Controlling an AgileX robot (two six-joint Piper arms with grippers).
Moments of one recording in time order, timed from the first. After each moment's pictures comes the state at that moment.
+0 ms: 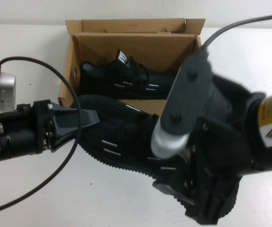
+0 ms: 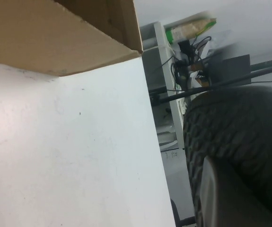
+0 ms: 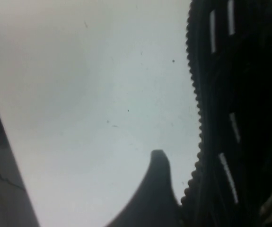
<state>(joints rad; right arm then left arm) 0.98 1.23 -1.31 0.06 1.05 -0.24 -0.10 1.26 -0.61 -1.65 1.03 0.95</state>
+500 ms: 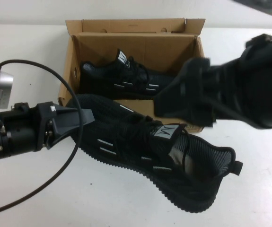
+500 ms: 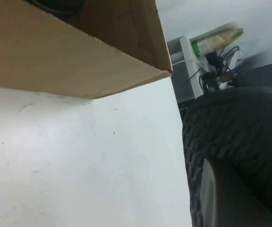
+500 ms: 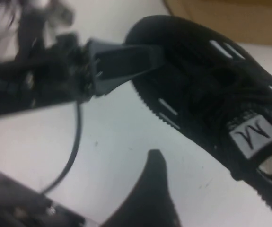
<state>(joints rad) 0.94 1.19 -1.48 0.02 1.08 0.69 -0.10 1.26 -0.61 -1.64 0.94 1.03</state>
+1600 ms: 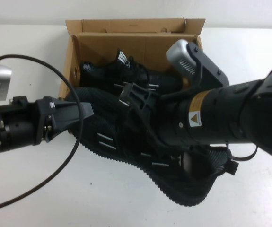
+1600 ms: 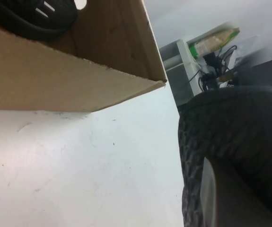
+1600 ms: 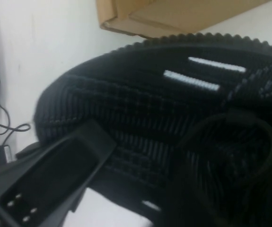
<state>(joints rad) 0.89 1.40 -1.20 0.06 0.58 1.19 -0.09 1.27 -0.63 -1.65 0.94 1.08</state>
